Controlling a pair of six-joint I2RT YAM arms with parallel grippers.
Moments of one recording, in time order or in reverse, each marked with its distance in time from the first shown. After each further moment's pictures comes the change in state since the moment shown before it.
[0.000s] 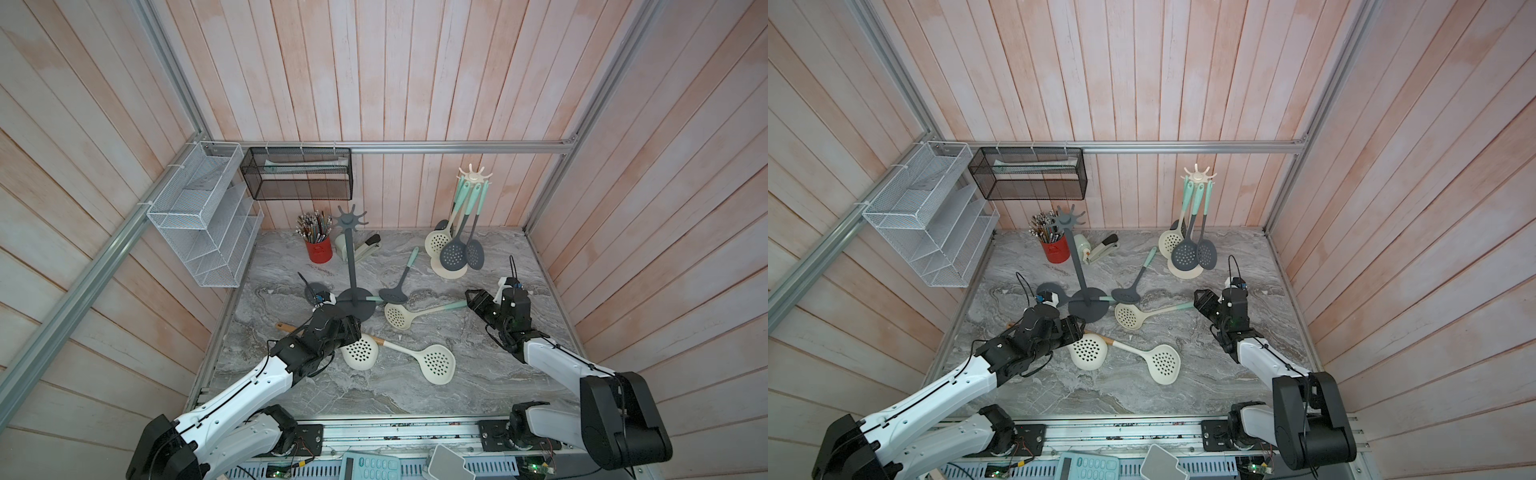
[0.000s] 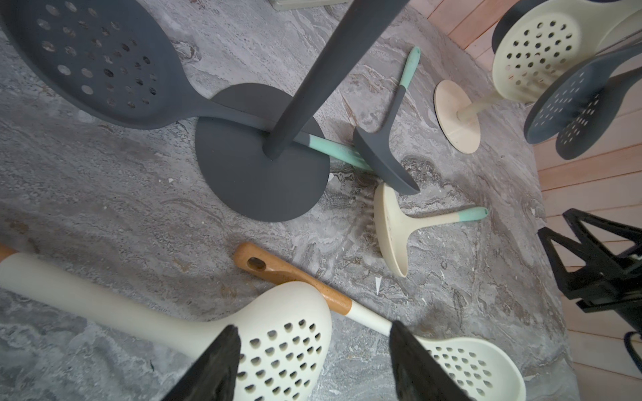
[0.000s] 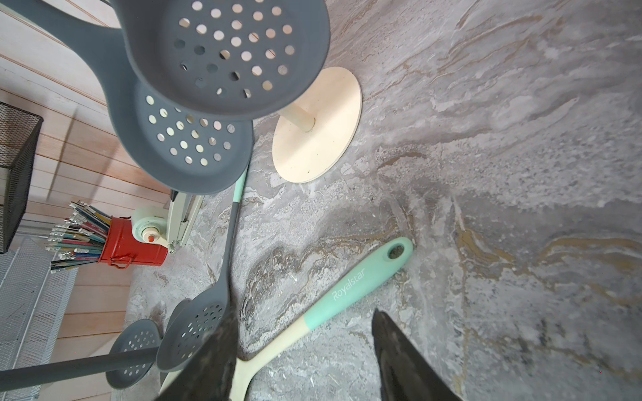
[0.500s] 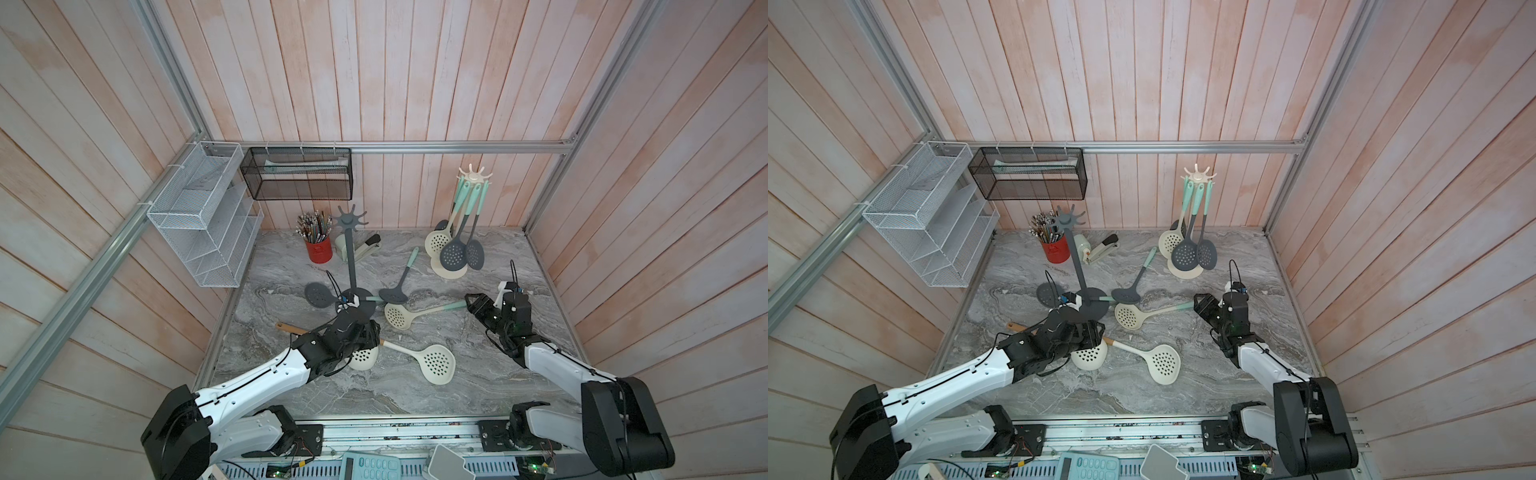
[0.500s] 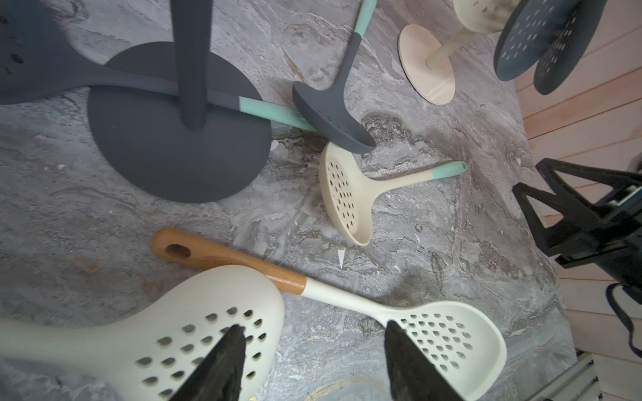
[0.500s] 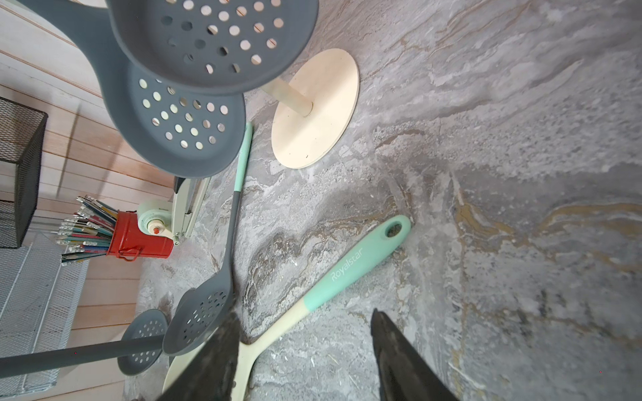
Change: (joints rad) left arm -0.180 0.156 0.084 0.043 -0.038 -0.013; right arm -0.001 -0.034 -0.047 0.007 -0.028 0.038
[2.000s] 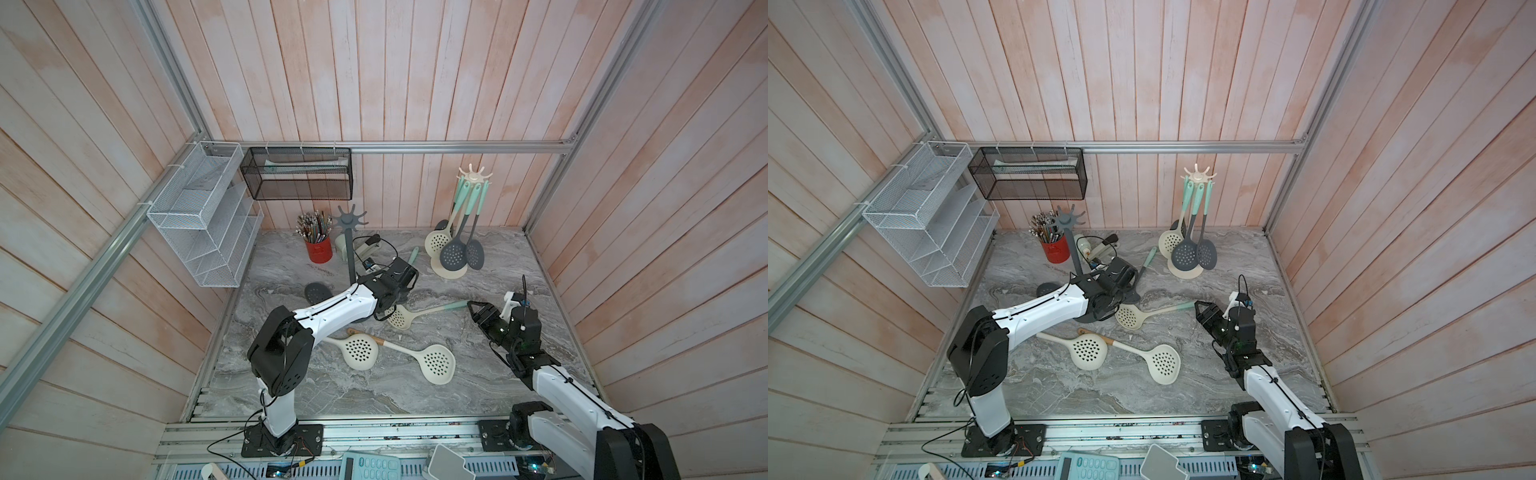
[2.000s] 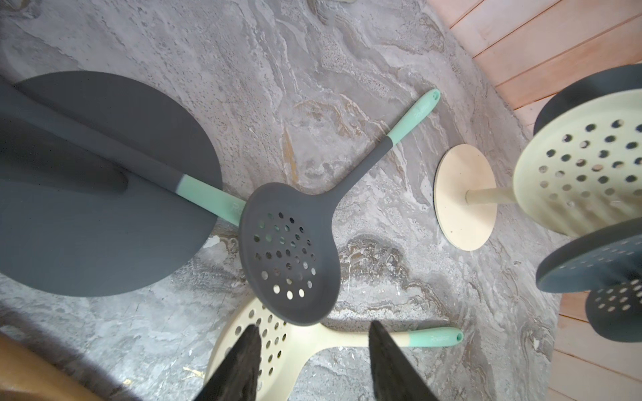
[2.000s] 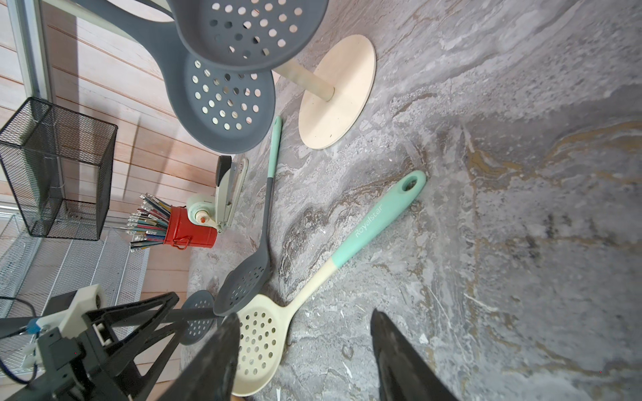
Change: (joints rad) left arm 0.064 0.699 0.750 -0.257 -0.141 -0.397; right arm 0.000 -0.241 -0.131 -0.024 -0.051 0.111
